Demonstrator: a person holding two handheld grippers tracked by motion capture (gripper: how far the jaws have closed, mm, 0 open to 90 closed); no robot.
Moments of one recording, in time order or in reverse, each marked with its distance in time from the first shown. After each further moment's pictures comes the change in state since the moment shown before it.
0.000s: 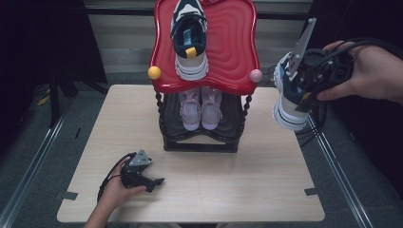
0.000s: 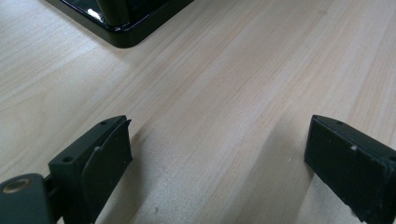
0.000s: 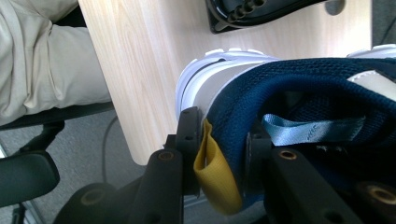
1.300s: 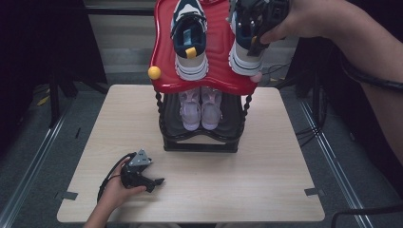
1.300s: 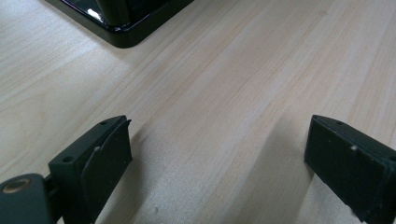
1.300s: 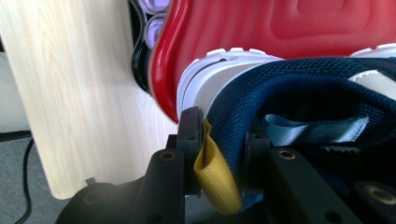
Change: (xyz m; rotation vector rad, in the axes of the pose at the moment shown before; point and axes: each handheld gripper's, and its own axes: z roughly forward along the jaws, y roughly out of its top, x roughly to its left) left arm 0.000 0.000 0.000 0.000 0.000 0.001; right arm -0.039 0.126 -0.049 -0.026 -0.226 -0.152
